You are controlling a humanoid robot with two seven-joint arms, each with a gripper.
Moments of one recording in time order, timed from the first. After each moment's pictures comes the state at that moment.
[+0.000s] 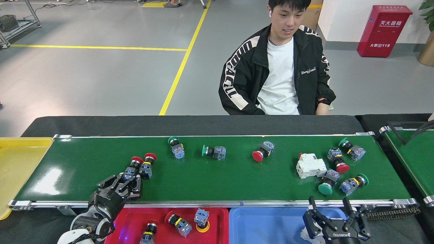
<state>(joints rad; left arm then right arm) -0.23 0.13 0.11 -1.21 -1.43 -0.39 -0.20 0.19 -0.06 0.04 -1.66 1.29 0.09 -0.08</state>
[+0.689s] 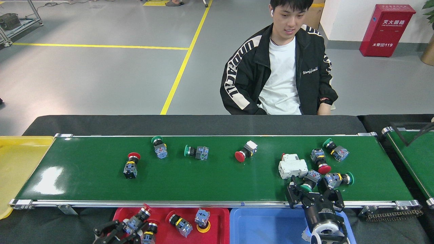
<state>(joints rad) 0.26 0.18 0.15 -1.69 -1.32 -0.78 -0.21 -0.08 -0.01 0.08 -1.39 1.30 0.09 0.08</state>
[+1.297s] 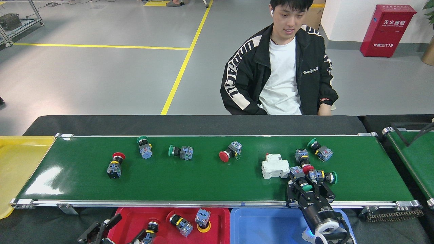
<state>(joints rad) 0.20 0.05 0.35 -1.68 -1.30 -0.77 -0.20 0.00 -0.04 0.08 -1.55 1.26 -0.17 0.10</state>
